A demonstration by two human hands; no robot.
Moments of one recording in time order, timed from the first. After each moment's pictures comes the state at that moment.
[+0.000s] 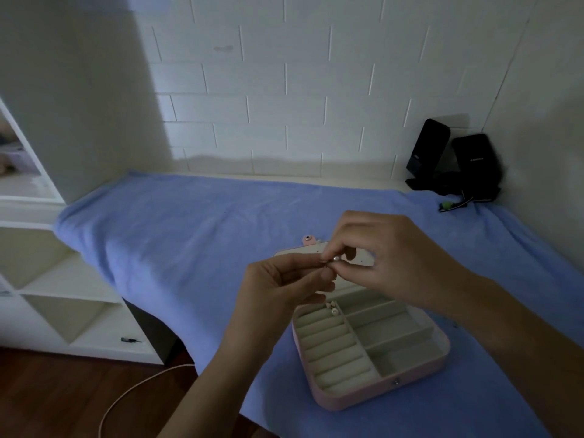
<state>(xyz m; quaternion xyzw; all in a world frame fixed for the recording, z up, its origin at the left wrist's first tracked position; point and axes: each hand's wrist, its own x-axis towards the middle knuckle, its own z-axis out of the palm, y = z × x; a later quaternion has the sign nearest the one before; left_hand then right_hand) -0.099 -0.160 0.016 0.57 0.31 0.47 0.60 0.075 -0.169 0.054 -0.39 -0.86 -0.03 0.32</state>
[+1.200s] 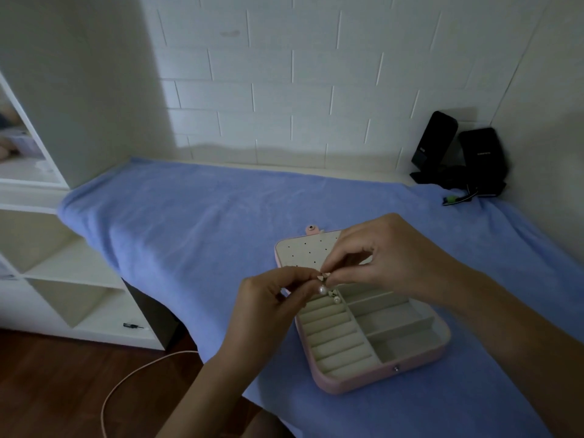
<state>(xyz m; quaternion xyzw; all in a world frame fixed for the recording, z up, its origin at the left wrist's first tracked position) -0.113 -0.165 -0.017 0.73 0.34 0.49 0.33 0.070 -0.176 0.054 -0.42 -0.84 0.18 0.29</state>
